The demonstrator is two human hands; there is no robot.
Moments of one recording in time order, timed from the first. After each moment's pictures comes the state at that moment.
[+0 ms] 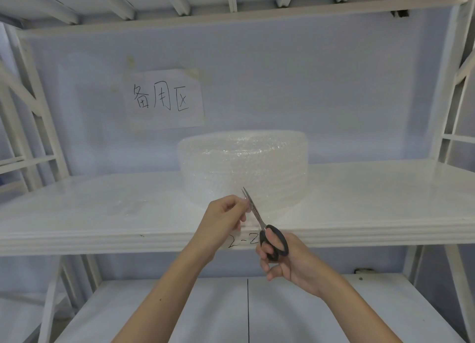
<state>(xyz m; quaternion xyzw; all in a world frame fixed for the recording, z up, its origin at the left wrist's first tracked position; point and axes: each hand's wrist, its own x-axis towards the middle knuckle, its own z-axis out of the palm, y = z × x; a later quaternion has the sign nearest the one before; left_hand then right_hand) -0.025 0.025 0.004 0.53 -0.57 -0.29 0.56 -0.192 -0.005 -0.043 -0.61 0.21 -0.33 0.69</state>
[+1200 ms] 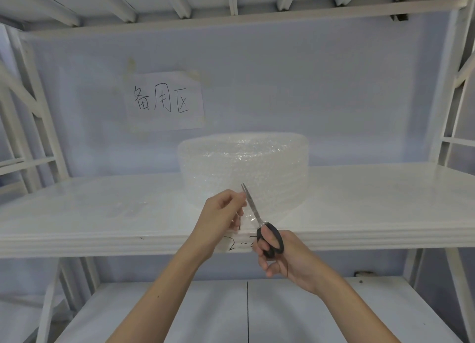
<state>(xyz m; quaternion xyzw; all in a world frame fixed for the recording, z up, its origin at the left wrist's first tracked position) -0.022 0.024 0.013 0.50 -0.56 -0.30 0.59 -0.186 0.000 -0.030 -0.62 0.23 -0.34 0.67</state>
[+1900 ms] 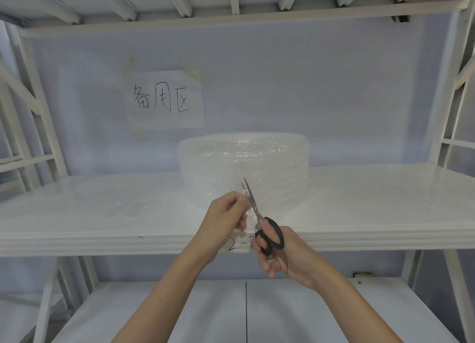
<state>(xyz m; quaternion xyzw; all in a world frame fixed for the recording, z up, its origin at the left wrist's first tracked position) -0.028 0.026 0.010 0.48 -0.58 -0.30 0.58 -0.186 -0.001 -0.022 -0.64 0.22 -0.32 0.67</state>
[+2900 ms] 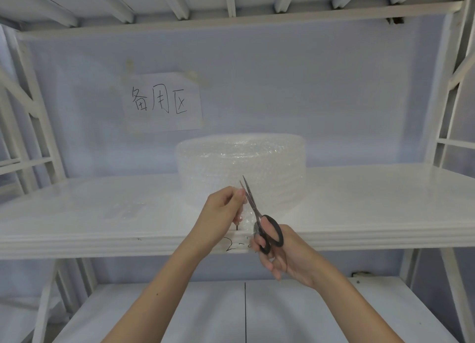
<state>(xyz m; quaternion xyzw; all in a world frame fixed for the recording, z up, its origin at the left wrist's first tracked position) -0.024 0.019 0.018 0.50 -0.61 -0.24 0.57 -0.189 -0.002 -0.018 -0.64 0.21 -0.32 0.67</state>
